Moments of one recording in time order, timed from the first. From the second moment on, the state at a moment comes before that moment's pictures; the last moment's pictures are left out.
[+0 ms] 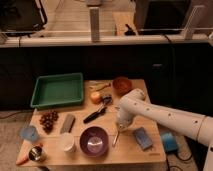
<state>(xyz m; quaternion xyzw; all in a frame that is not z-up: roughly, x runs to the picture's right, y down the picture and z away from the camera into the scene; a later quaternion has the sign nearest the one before) 0.080 0.222 0.832 -0.26 -0.27 -0.48 0.80</state>
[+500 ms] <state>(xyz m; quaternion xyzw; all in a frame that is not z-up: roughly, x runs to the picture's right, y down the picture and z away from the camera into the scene) 0.077 0.224 0.830 -0.27 -0.28 -0.49 0.78</state>
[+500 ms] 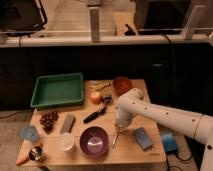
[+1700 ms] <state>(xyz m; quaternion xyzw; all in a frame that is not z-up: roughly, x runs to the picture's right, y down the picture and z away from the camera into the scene) 0.074 0.228 0.826 -0.28 -0.28 -0.52 0.76</state>
